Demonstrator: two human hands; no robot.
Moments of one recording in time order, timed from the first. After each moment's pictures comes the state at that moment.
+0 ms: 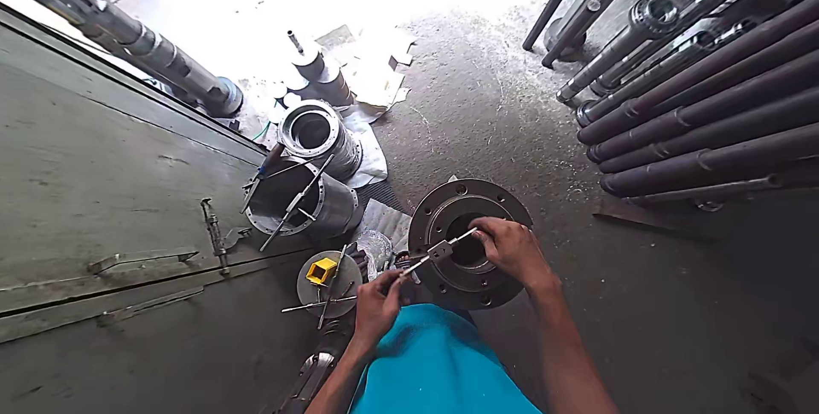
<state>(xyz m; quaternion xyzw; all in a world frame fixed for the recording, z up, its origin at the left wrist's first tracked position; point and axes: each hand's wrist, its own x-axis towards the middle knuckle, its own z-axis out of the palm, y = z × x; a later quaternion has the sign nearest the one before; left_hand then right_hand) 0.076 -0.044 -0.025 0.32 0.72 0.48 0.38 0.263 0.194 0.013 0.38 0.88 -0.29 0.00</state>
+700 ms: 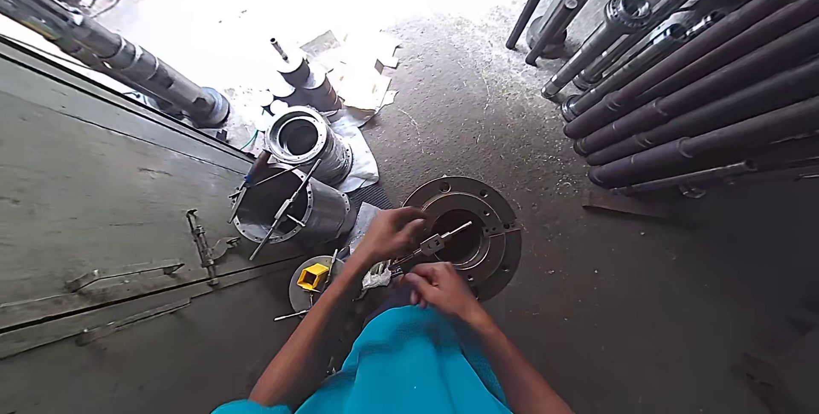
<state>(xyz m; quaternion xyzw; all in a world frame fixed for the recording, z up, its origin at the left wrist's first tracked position) 0.019 0.089 -0.014 0.58 0.62 0.32 0.43 0.224 0.092 0.003 0.33 0.67 -0.66 -0.04</state>
